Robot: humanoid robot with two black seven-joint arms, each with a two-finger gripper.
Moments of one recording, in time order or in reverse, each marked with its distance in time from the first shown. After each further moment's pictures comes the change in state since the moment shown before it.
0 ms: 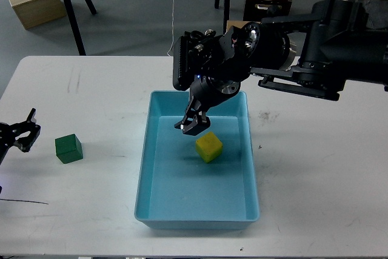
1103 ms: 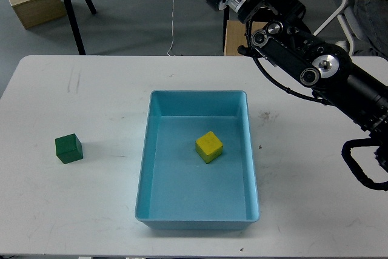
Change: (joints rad) left arm -0.920 0.035 0.013 1.103 1.064 0.000 0.000; right arm -0.493 0.120 0.924 -0.171 0.707 -0.465 -0.130
